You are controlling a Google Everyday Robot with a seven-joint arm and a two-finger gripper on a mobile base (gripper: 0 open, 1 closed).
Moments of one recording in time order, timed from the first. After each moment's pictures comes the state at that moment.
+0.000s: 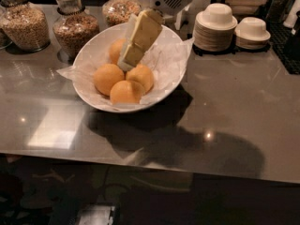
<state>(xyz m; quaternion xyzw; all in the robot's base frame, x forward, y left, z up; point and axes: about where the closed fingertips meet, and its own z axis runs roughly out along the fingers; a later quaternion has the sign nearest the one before) 0.520 0.054 1.034 -0.71 0.59 0.17 0.35</state>
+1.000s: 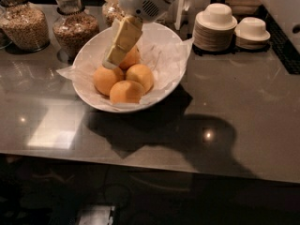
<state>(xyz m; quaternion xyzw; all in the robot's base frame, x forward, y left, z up) 0.553 0.096 1.016 -0.72 0.55 0.19 0.38</state>
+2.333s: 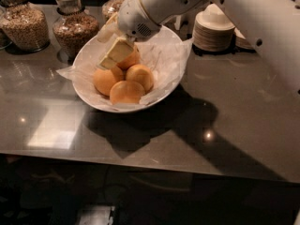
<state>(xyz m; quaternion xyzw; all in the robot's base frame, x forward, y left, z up) 0.581 0.111 0.958 -0.71 0.56 0.23 0.36</state>
